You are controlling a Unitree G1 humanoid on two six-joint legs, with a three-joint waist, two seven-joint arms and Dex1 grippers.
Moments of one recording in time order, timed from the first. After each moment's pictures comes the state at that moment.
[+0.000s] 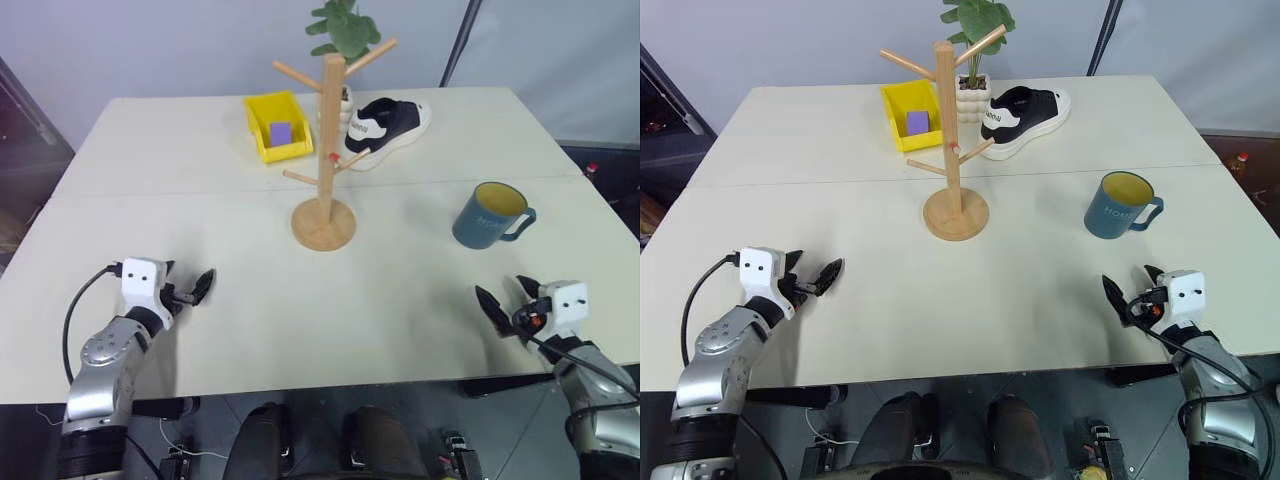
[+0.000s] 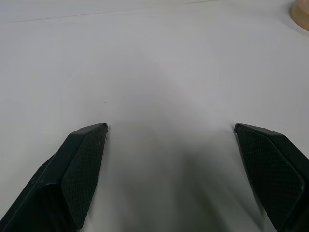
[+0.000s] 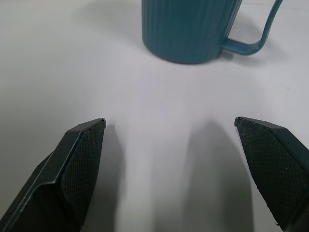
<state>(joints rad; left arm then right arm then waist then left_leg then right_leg) -0.01 0.42 0.26 -0.02 -0.31 0.25 -0.44 0.08 -0.51 -0.39 0.16 0.33 -0.02 0.60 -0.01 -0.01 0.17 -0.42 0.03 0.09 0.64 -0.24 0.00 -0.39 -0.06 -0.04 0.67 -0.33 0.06</state>
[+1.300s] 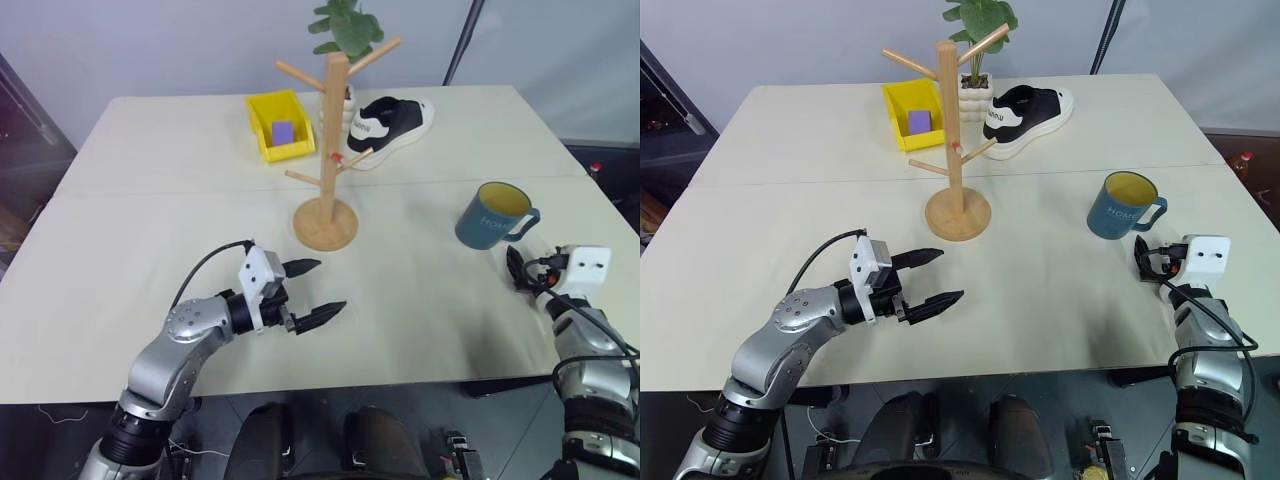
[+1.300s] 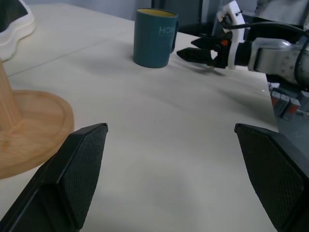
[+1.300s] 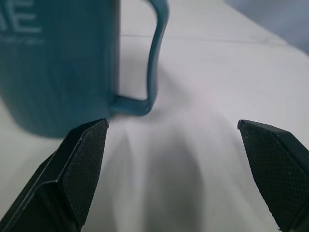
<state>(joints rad) -0.14 0.41 -0.15 -0.41 -0.44 0.43 -0.78 -0.20 -0.53 -0.43 0.41 0.27 -0.03 0.33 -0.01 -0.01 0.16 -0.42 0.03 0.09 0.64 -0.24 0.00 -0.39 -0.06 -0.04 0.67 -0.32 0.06</state>
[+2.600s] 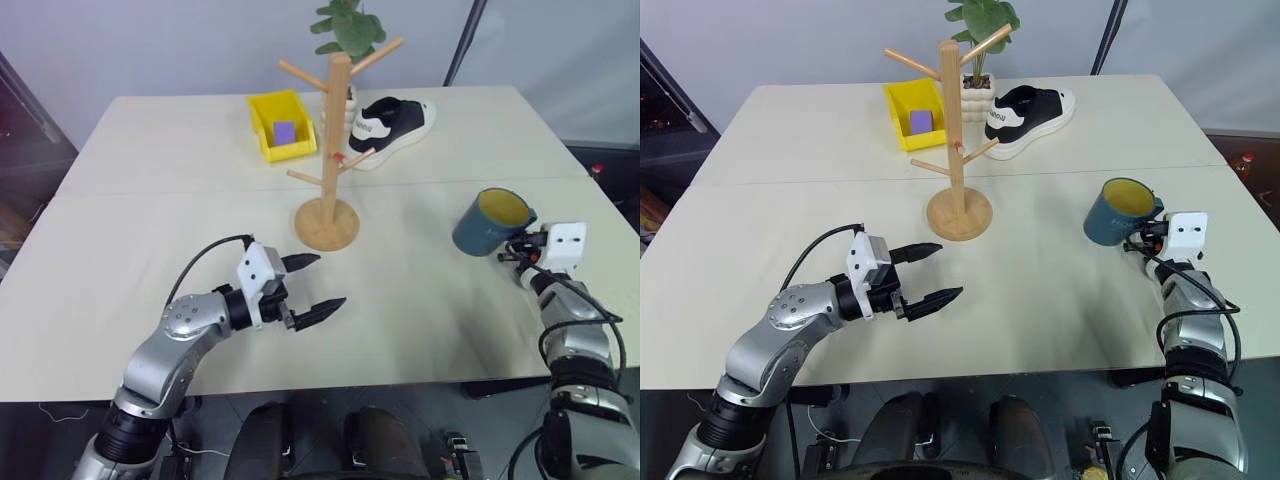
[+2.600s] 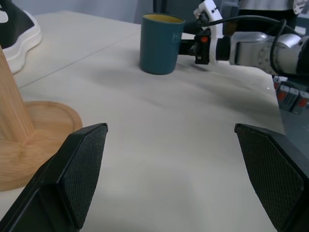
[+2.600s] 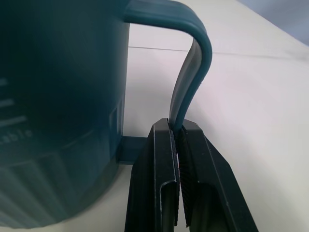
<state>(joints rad) -0.15 0.44 -0.14 -0.44 -0.43 0.43 -0.76 -0.38 -0.56 -0.33 0.63 0.20 -0.14 0.41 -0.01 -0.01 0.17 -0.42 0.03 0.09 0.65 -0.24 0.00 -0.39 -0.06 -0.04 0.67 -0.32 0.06</state>
